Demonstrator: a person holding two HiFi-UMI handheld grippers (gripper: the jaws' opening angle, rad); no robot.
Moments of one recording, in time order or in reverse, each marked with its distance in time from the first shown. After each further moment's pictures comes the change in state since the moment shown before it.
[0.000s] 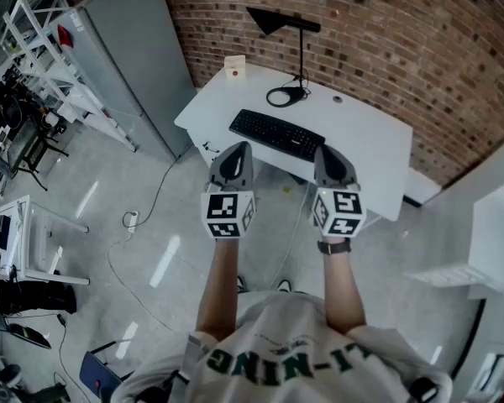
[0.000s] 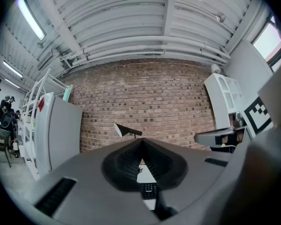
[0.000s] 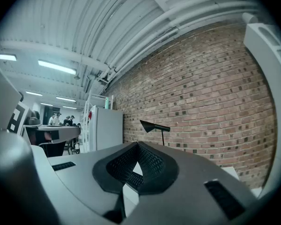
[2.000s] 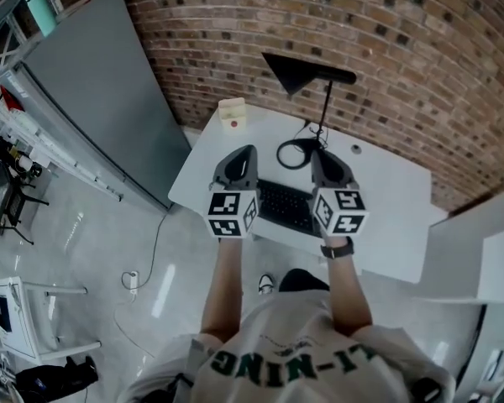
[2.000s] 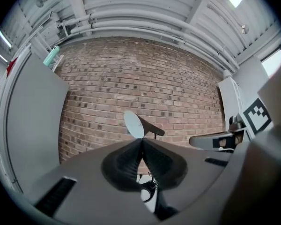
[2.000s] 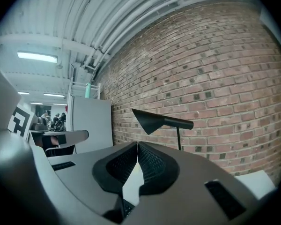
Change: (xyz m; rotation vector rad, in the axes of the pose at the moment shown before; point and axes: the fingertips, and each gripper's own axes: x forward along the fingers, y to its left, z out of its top) left arm 0.346 0.211 -0.041 -0.122 0.066 -0.168; right arm 0.388 -0.022 -0.003 0.050 0.108 -0.052
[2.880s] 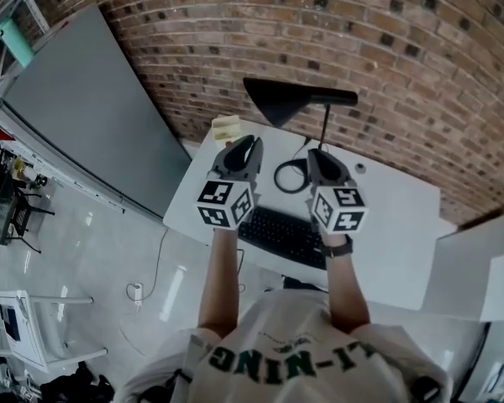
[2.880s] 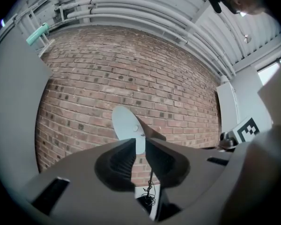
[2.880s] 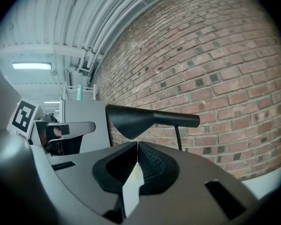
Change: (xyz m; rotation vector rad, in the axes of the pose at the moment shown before) left arm 0.137 0.008 0.027 -0.029 0.003 -0.134; right arm 0.109 -0.068 0.006 0.072 0.022 0.056
